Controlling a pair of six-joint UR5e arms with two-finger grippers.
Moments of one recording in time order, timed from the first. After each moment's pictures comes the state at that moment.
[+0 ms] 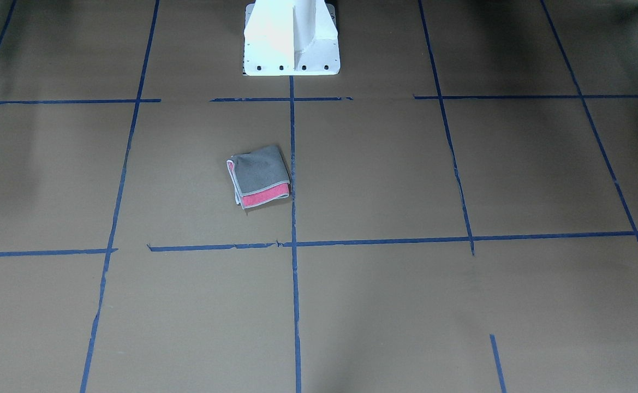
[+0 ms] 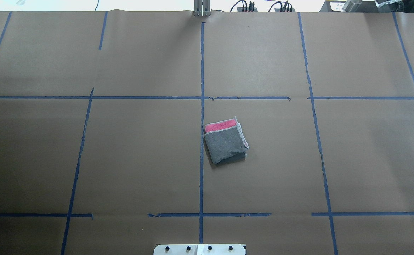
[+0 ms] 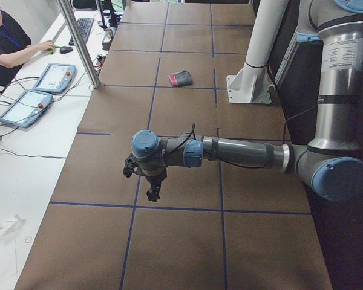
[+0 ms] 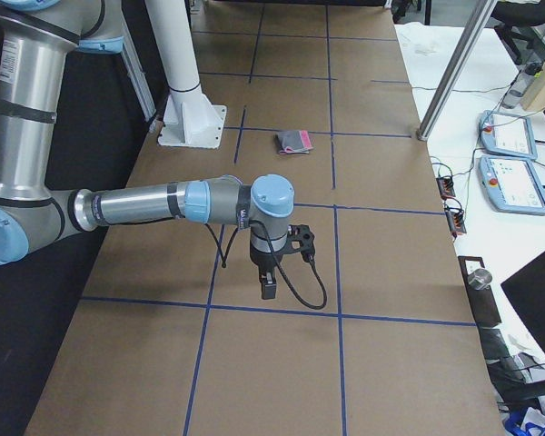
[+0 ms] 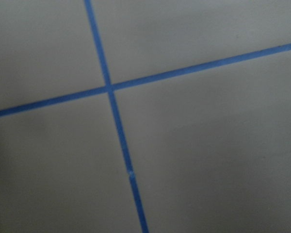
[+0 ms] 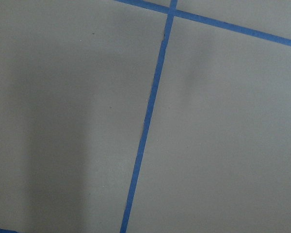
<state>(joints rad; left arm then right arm) -1.50 -1.53 -1.69 -1.50 -2.39 0.14 1.53 -1.82 1.97 -1.77 2.23 -0.20</state>
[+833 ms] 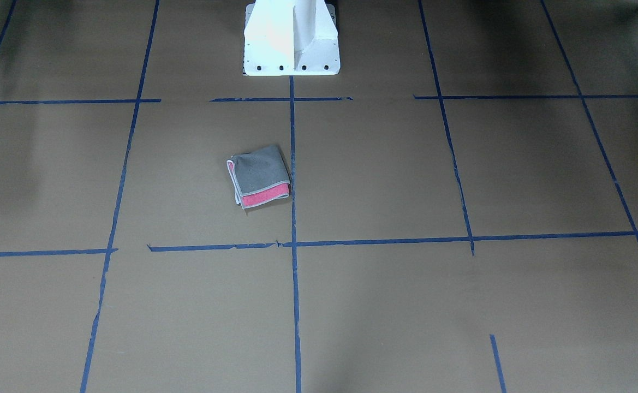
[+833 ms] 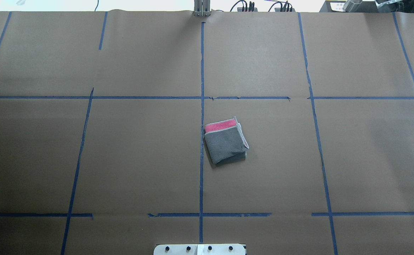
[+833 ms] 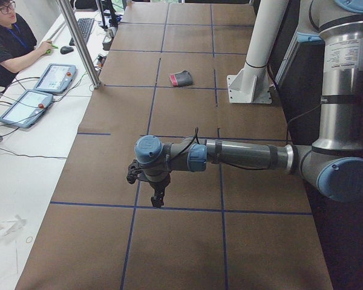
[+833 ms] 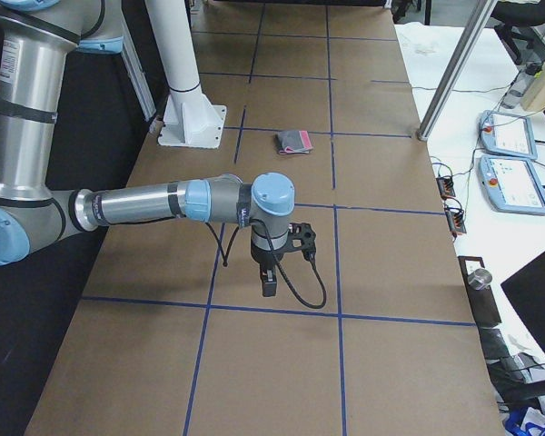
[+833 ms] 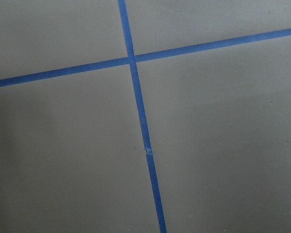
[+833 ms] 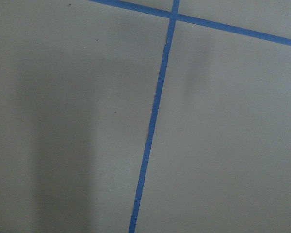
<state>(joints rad) -1.50 -1.52 -1.69 -1.50 -2.36 0.14 1.53 -1.81 1.98 -1.77 2.25 -0.17</state>
